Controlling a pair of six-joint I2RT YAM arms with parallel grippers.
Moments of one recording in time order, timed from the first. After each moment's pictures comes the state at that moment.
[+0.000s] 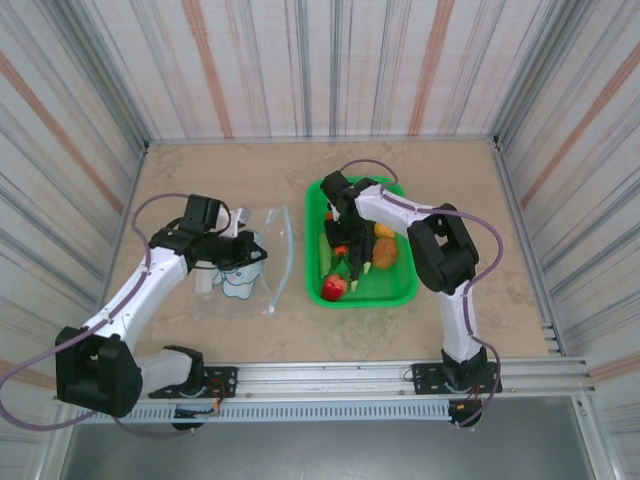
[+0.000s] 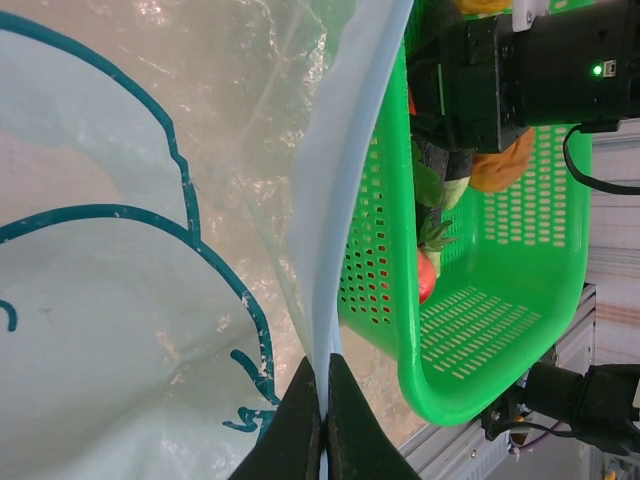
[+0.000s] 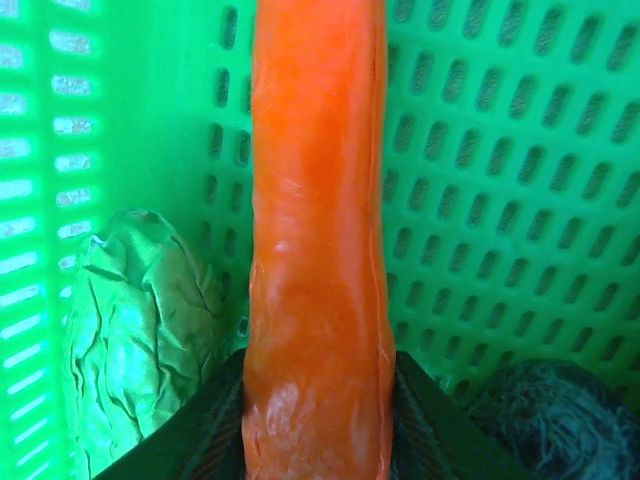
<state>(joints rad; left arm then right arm) -0.26 1.20 0.90 -0.71 0.58 -0.41 0.62 2.11 1.61 -0.89 -0.08 0.38</state>
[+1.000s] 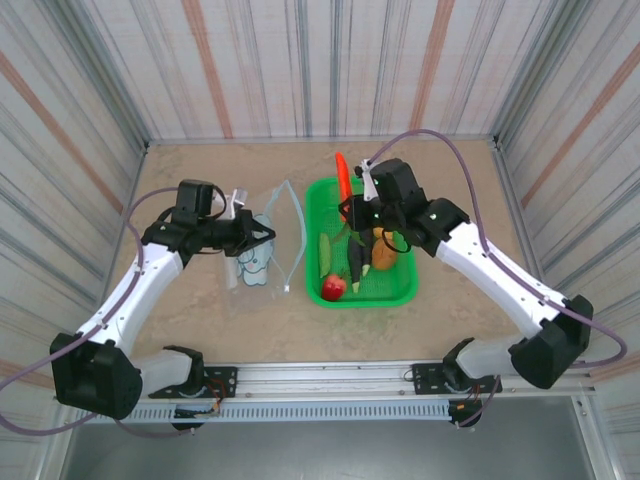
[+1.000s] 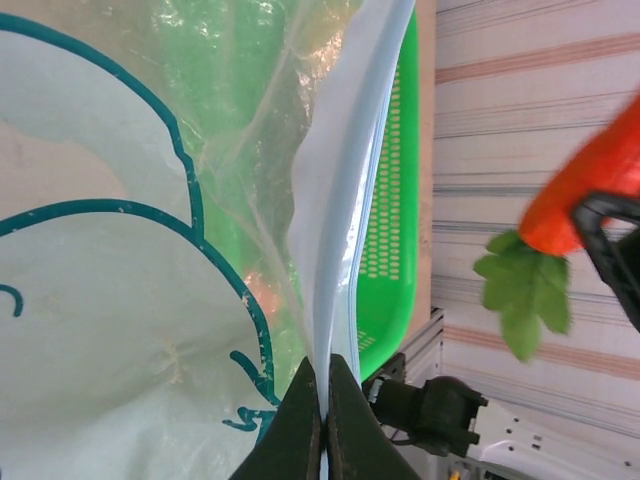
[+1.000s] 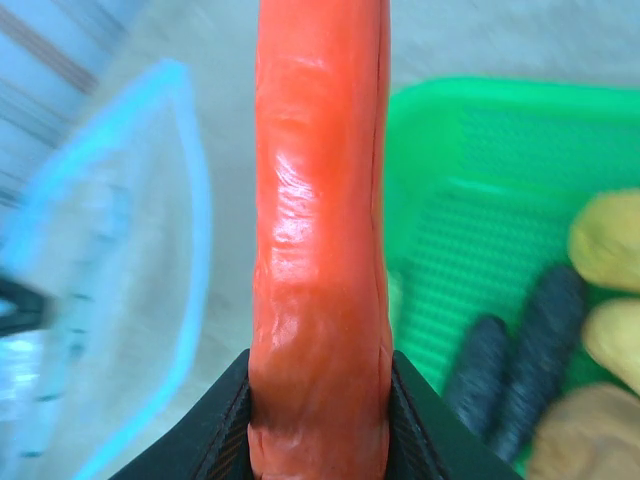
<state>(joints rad) -0.26 1.19 0.99 -0.60 0.75 -0.70 0.70 1.32 1.30 -0.60 -0.04 0.41</state>
